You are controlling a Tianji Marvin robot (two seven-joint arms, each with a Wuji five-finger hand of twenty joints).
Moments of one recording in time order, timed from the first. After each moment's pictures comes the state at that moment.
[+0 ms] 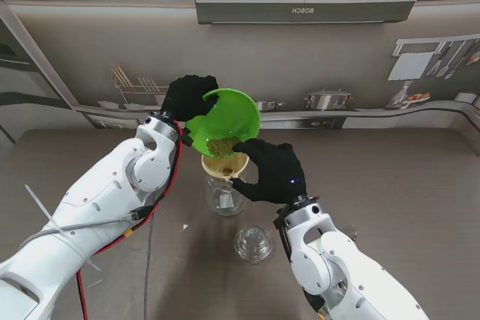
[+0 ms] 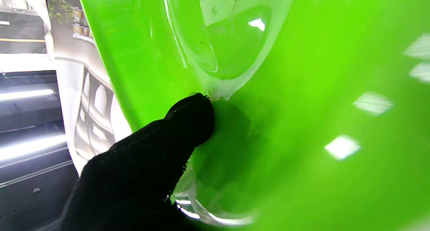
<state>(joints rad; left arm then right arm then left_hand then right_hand) 0.92 -1.21 -0.91 -1.13 0.76 -0.27 0.52 -1.43 -1.15 0.93 -1.66 -0.95 0.07 -0.46 1.00 -0.63 0.79 -0.18 0.94 0.31 0.80 0.59 1.30 0.32 0.51 1.06 1.24 0.36 1.24 0.75 0.95 0.49 1.65 0.73 0.14 -0.47 0.86 -0.07 0.41 -0.13 0.54 0.46 0.59 -0.02 0.36 0.31 0.71 0.14 0.17 0.28 0.34 0.30 0.77 0.51</state>
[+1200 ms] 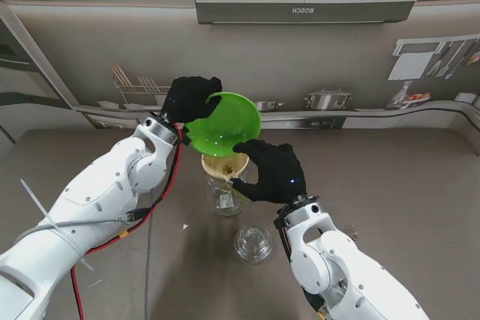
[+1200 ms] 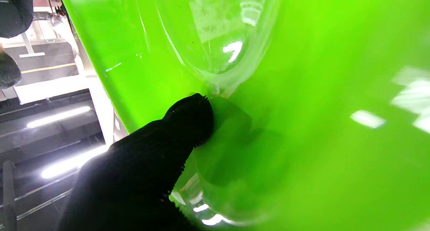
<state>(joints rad) 0.88 -1.18 -0.86 -1.10 0.92 -0.34 0.65 -1.43 -1.15 0.93 -1.66 -0.94 0.08 -0.44 0.99 -0.63 0.80 -0.18 0.92 0.30 0.84 0.56 1.30 0.30 0.52 1.06 1.24 0.34 1.24 0.75 0.96 0.47 1.65 0.71 0.13 -0.47 0.85 -0.06 0.41 -0.12 0.54 0.46 0.59 -0.02 0.36 0.31 0.71 0.14 0.17 0.28 0.34 0.30 0.77 0.51</state>
